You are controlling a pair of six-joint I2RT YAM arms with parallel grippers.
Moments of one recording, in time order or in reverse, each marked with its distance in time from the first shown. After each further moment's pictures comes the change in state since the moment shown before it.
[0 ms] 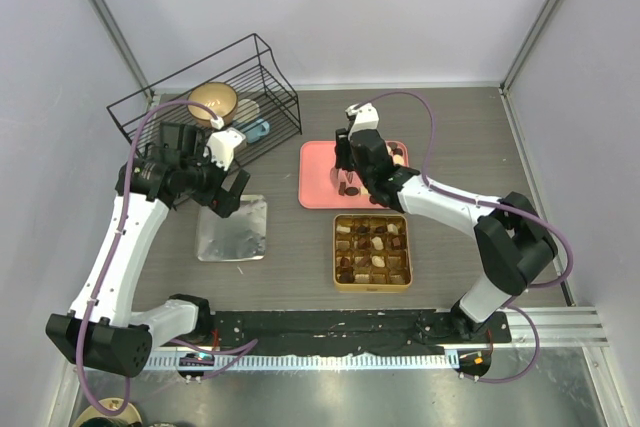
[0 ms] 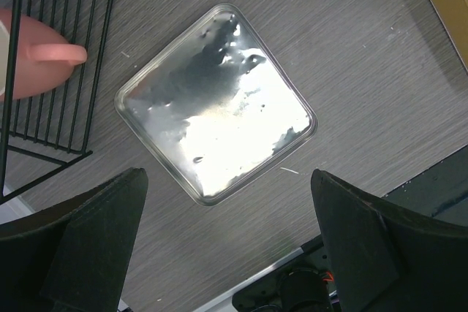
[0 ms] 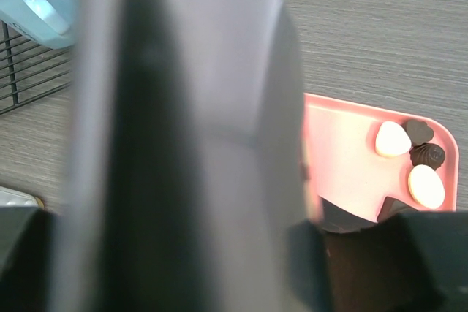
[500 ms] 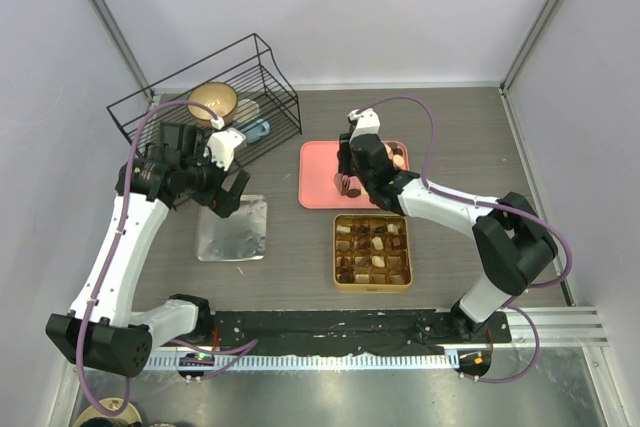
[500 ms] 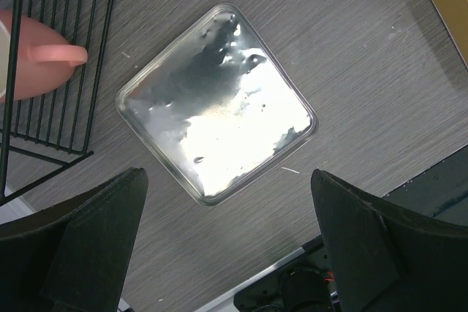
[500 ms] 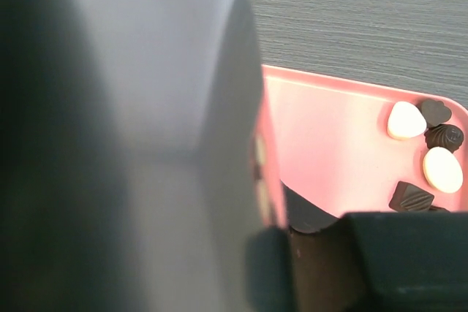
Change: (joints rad) left arm 0.000 0.000 0.000 0.000 0.000 0.008; right arm 0.000 0.000 -0.039 0.007 -0.018 0.040
